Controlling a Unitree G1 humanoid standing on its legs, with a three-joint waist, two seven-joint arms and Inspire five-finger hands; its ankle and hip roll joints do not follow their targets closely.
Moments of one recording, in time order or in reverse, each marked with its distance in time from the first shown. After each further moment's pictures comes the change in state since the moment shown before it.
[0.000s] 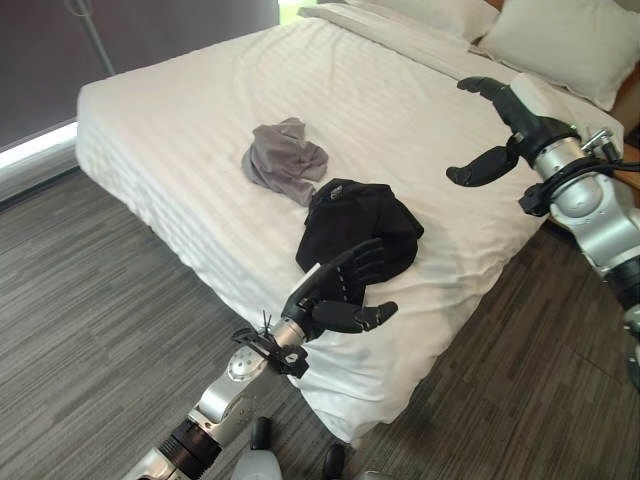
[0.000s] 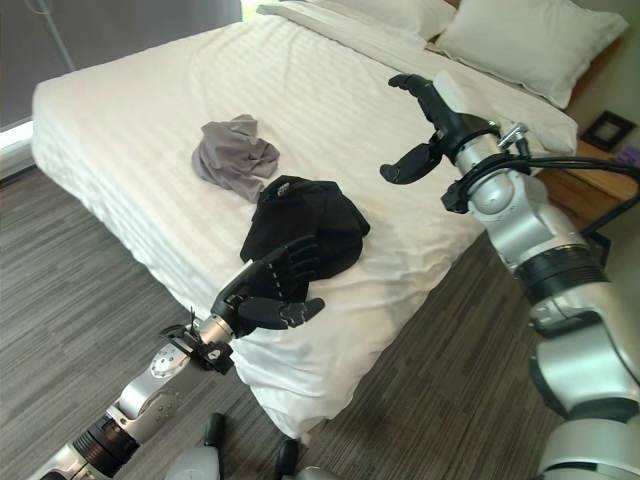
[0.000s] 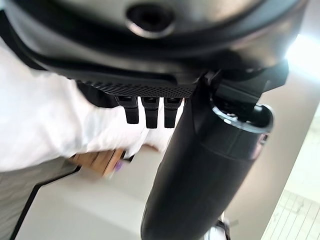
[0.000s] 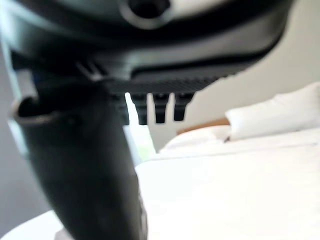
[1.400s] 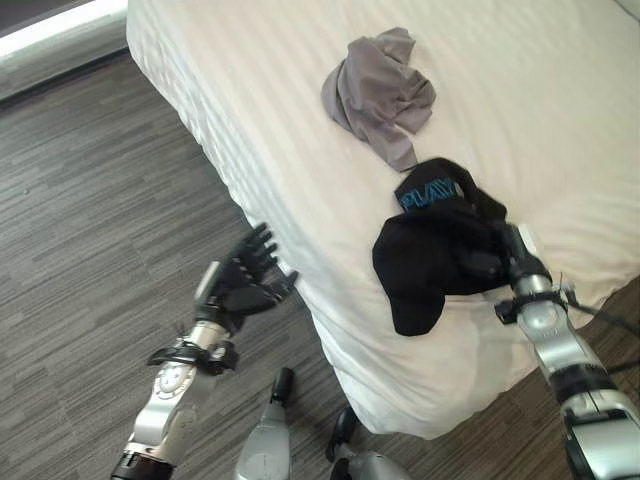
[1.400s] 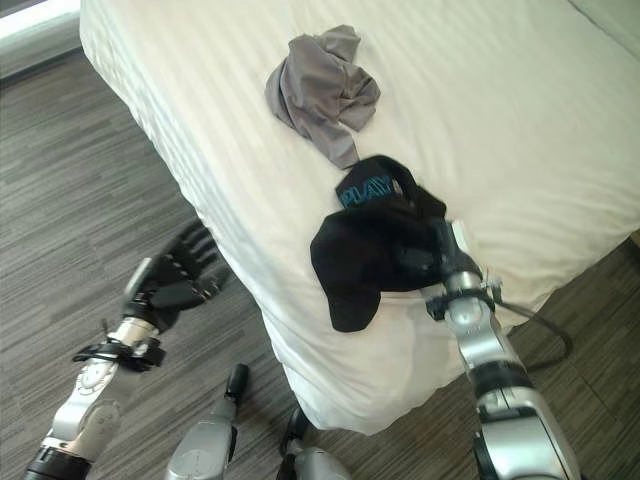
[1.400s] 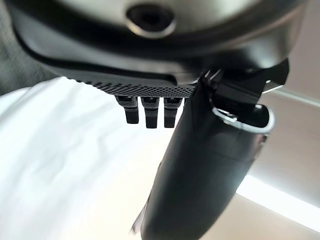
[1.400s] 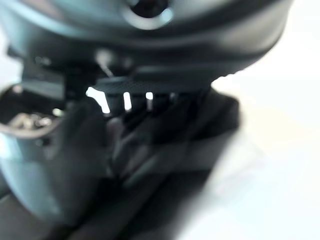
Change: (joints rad) left arm 0.259 0.130 0.597 -0.036 0.014 -0.021 0.121; right arm 0.768 0.316 -0.617 0.043 -0.114 -0.096 -0.088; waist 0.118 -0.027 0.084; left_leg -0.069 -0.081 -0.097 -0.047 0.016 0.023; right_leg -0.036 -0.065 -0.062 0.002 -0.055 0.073
